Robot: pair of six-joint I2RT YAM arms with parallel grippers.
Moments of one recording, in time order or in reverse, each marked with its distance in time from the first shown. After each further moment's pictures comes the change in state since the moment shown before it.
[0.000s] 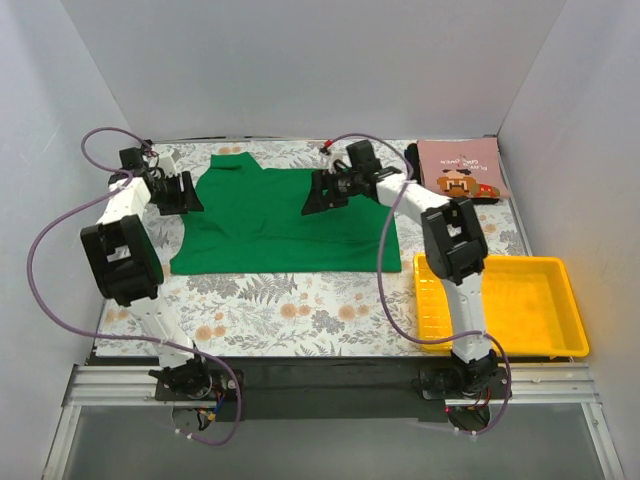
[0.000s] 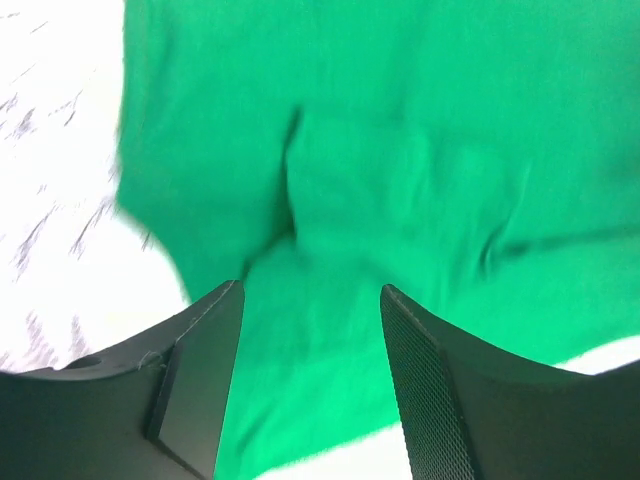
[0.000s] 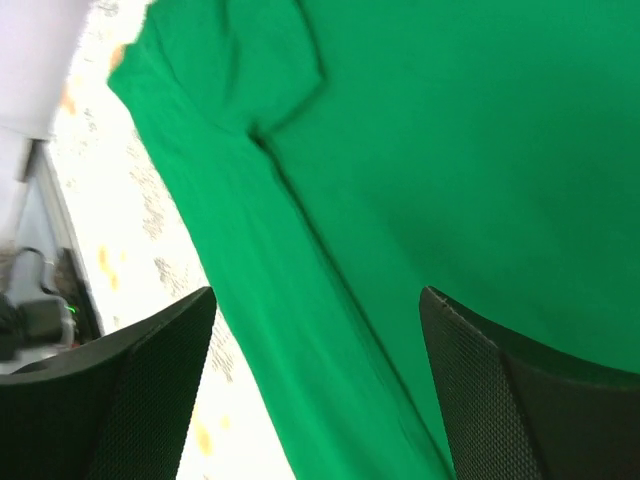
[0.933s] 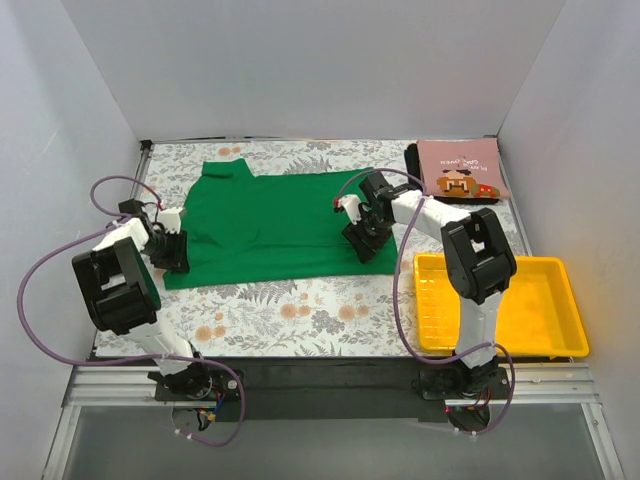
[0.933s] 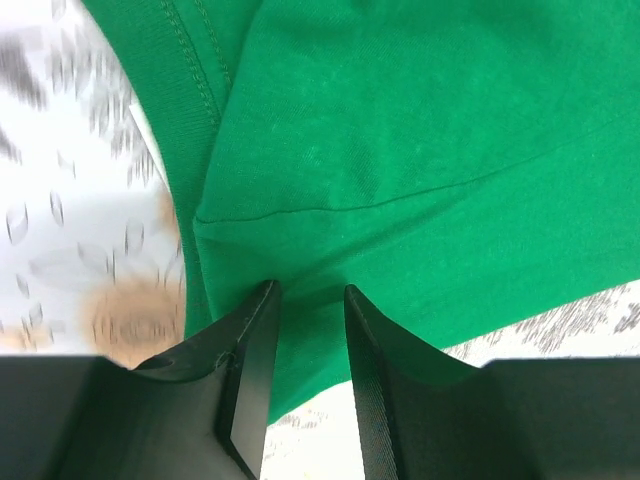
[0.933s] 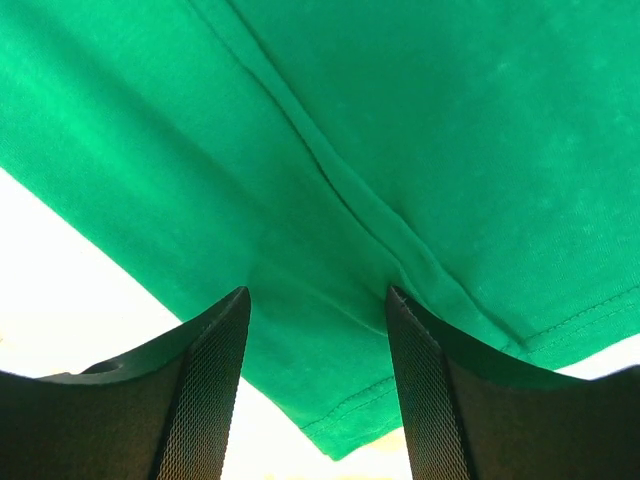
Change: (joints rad) left arm 0.094 -0.246 -0.492 -0.021 -0.181 0.366; right arm -0.024 -0.270 -0.341 -0.521 0.478 -0.706
